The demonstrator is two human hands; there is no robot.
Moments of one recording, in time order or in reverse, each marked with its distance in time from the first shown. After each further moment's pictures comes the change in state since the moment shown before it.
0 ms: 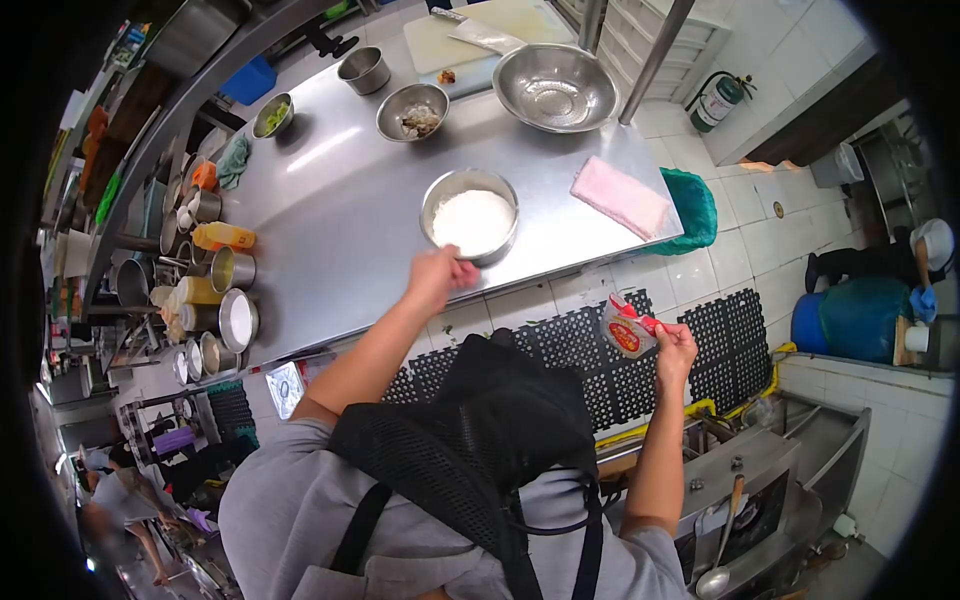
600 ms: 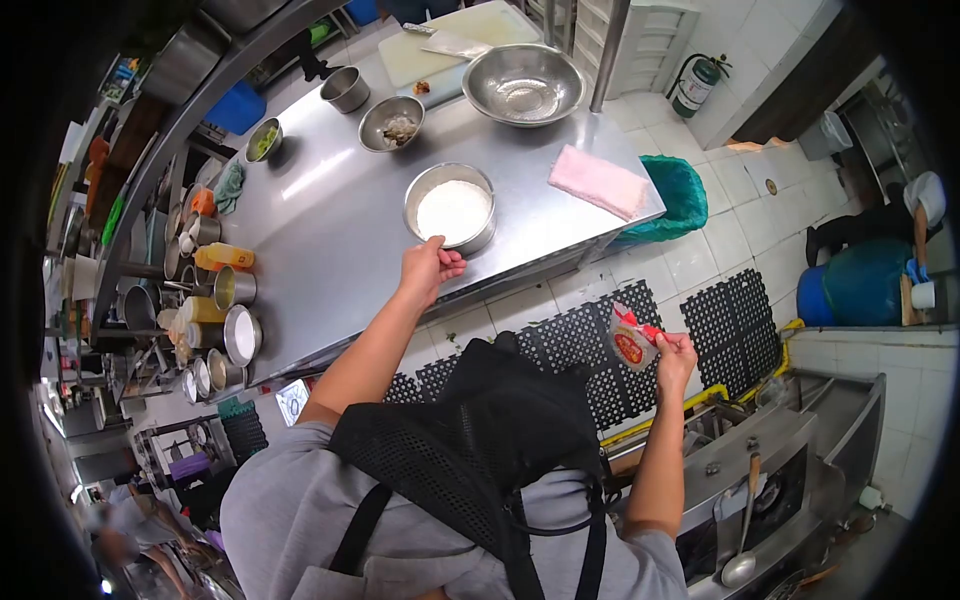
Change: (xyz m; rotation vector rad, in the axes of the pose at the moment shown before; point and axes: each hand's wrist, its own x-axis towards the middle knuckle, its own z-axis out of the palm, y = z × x) left_hand 0.005 0.000 0.005 -0.033 0.043 0.054; right_hand -0.042 0.029 -0.034 0.022 0.114 0.048
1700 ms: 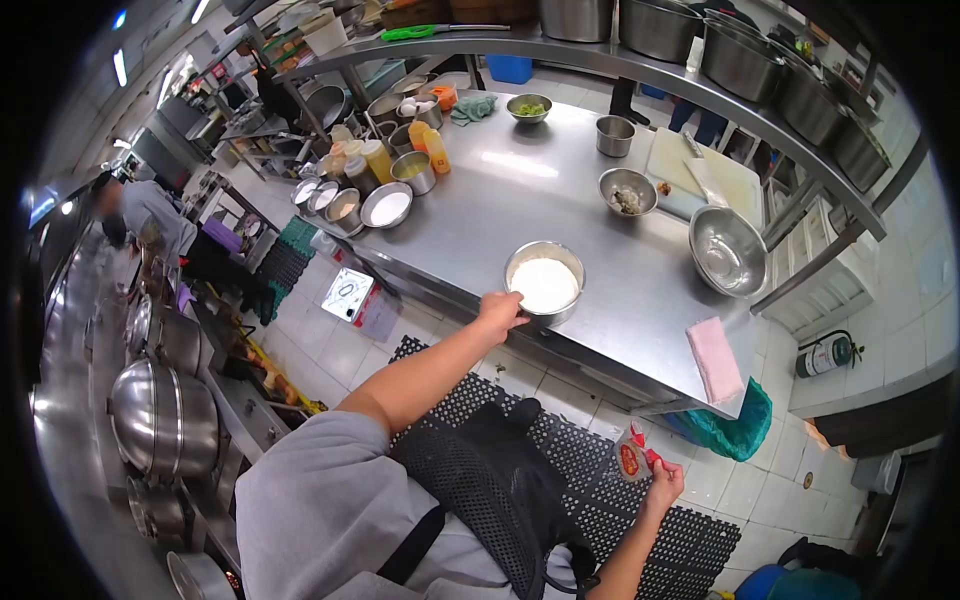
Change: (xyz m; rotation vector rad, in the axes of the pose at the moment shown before) left_hand -0.058 -0.050 -0.086 -0.356 0.533 0.174; right_hand 0.065 0.016 0.047 0.057 -0.521 -0.060
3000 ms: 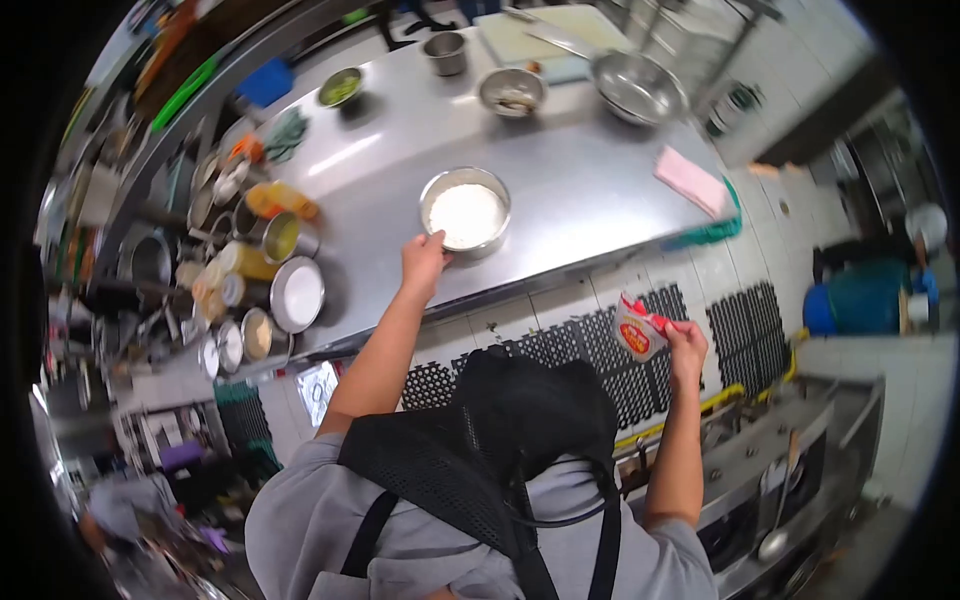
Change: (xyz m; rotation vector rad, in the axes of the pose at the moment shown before) left_hand 0.140 0.084 -0.072 0.588 -0.439 0.150; right_hand -0.121 -0.045 0.181 -0.123 0.408 0.046
